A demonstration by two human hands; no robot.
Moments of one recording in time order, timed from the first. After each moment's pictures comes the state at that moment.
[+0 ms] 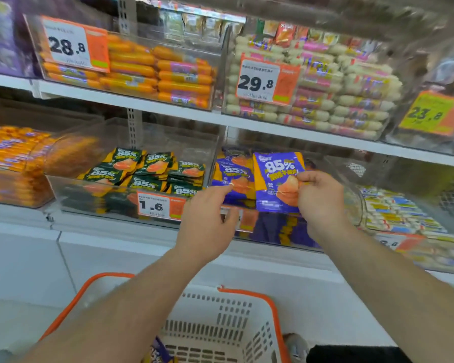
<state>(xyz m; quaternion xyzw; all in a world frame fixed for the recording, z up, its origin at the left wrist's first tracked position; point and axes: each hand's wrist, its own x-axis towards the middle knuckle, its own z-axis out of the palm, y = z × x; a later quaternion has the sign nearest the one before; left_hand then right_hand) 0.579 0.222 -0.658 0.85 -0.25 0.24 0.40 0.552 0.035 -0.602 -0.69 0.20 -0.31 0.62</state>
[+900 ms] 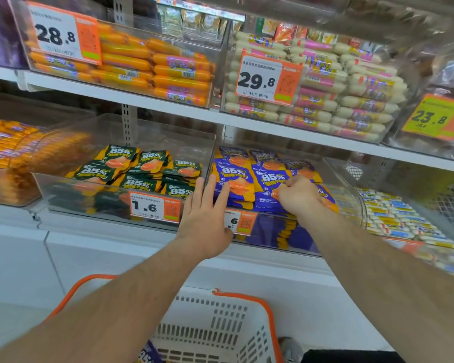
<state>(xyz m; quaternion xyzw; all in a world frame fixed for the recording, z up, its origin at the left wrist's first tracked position) 0.613 0.209 -0.675 0.95 -0.24 0.11 0.14 0.612 0.012 -0.611 -0.90 0.32 -0.15 0.27</state>
